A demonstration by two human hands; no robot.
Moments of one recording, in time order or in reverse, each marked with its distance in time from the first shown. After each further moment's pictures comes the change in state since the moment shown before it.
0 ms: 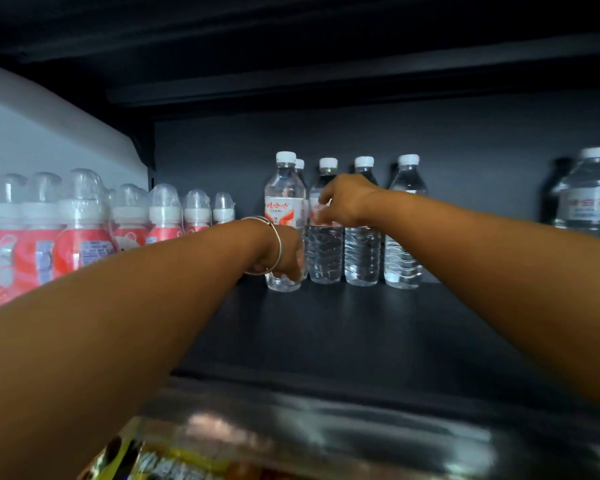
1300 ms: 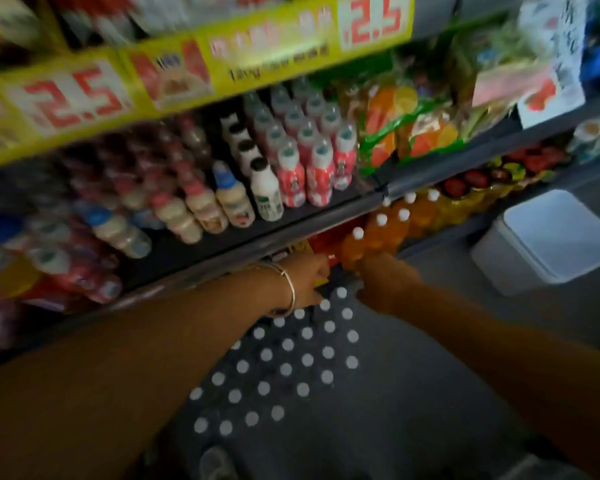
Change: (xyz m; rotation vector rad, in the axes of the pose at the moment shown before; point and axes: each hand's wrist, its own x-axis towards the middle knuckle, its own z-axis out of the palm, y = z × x) left_hand -0.279 0.517 0.678 -0.151 -0.892 0.589; right_hand -0.830 0.388 0.334 0.165 -0.884 0.814
